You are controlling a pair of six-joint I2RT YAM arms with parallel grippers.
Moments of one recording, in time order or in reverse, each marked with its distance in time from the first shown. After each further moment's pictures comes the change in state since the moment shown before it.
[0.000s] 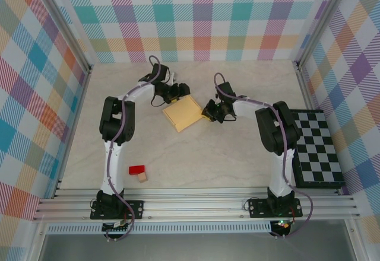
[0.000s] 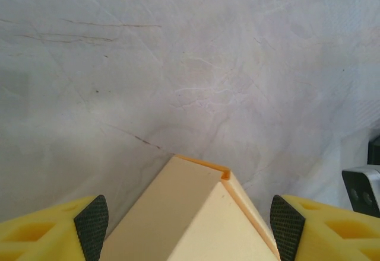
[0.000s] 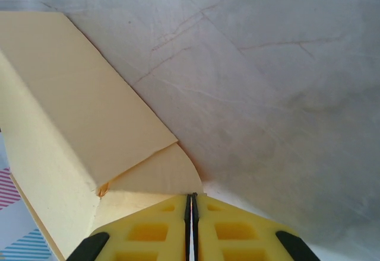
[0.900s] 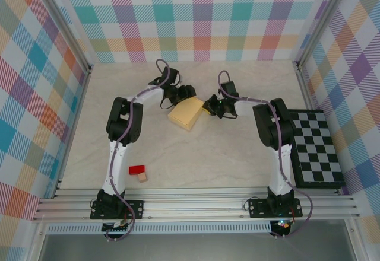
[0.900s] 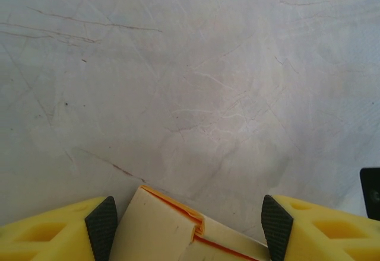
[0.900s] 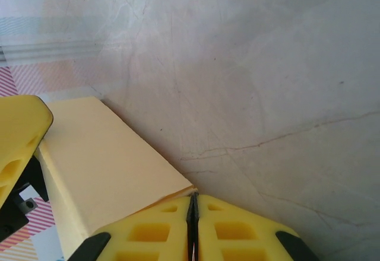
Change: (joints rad) left arm -0.087 0.040 0.005 0.079 -0.162 -0.153; right arm -0.041 0.087 0.008 0.253 -0.050 0.086
